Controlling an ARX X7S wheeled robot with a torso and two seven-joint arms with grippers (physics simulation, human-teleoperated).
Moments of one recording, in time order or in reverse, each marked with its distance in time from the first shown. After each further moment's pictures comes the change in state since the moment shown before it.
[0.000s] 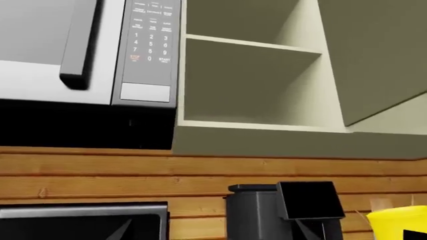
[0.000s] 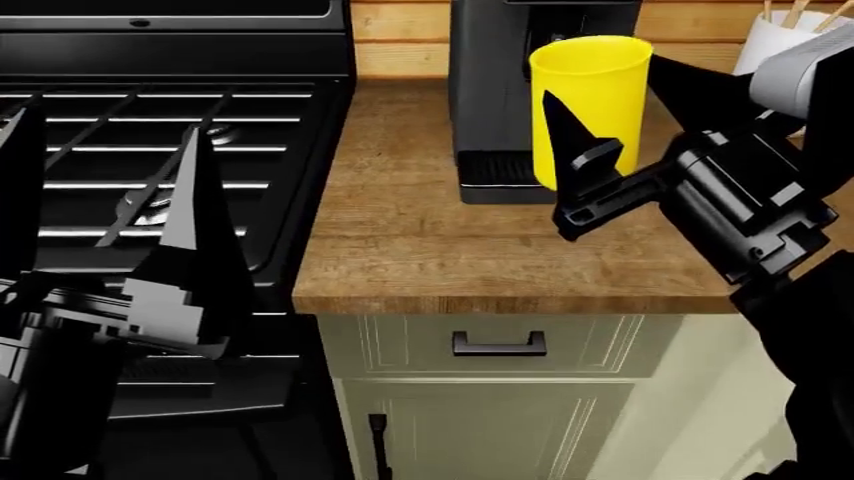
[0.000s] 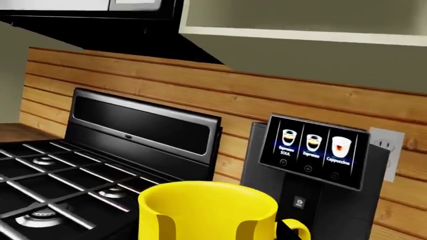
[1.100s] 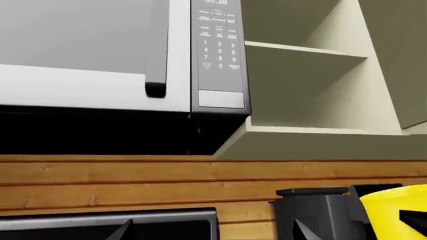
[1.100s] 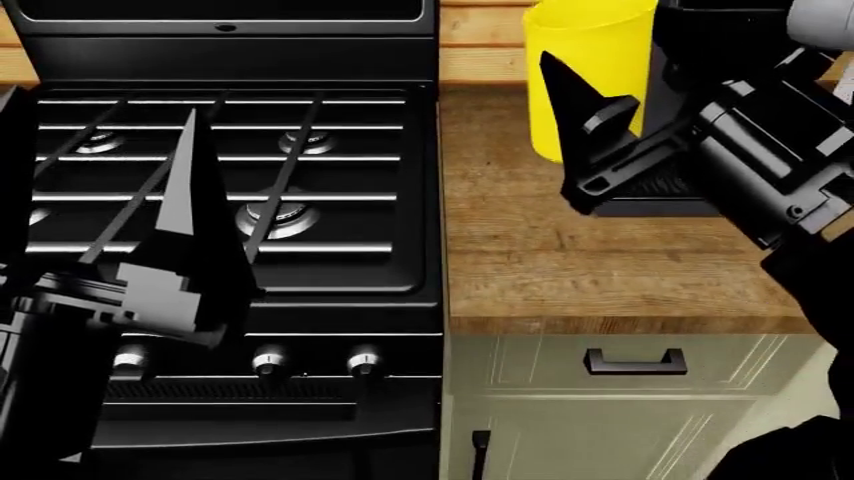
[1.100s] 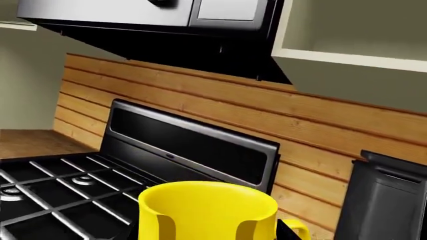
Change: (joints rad) left arm -0.052 0.006 -0.019 0.005 -0.026 -0.046 0.013; right arm 0.155 0.017 0.000 0.012 0.012 0.114 -0.079
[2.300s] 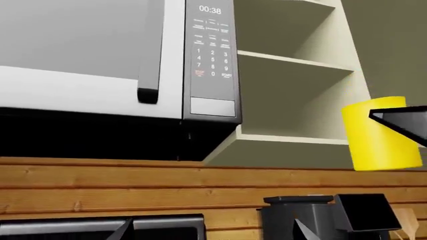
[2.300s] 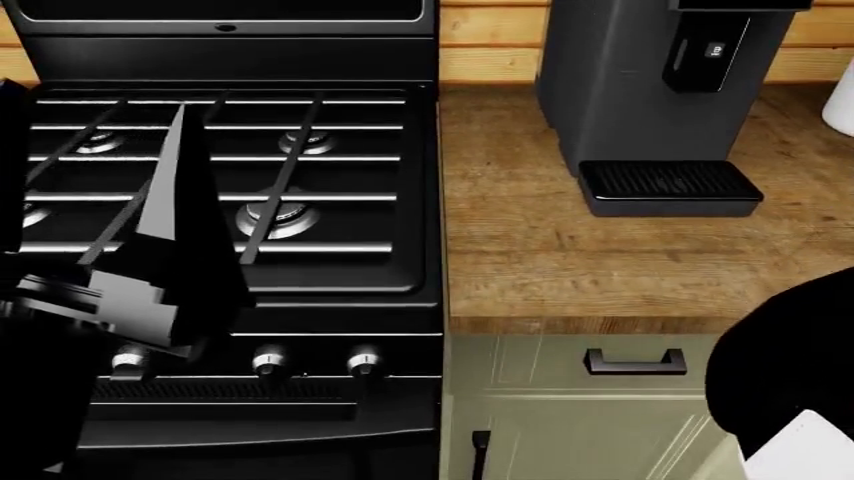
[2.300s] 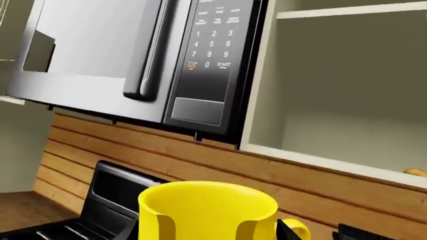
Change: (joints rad) left arm 0.020 0.010 -0.054 0.011 -0.048 0.020 0.052; right arm 0.467 -0.063 0.000 0.248 -0.217 0.090 -0.145
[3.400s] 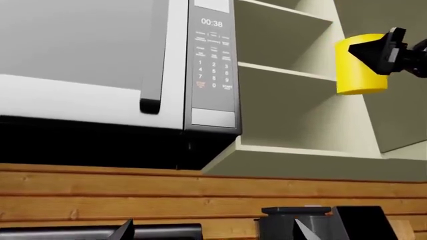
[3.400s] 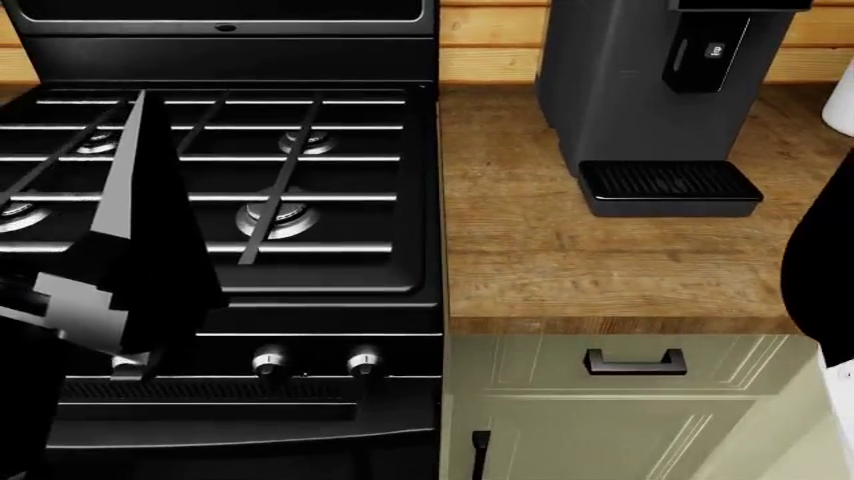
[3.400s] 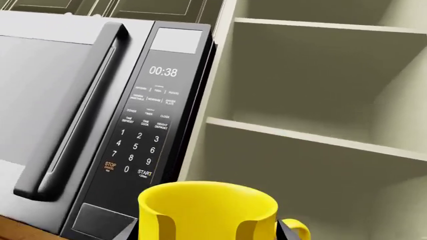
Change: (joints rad) left arm 0.032 -0.004 -0.084 0.009 -0.048 0.023 0.038; right arm 0.406 -0.035 -0.141 0.621 -0.147 -0.497 0.165
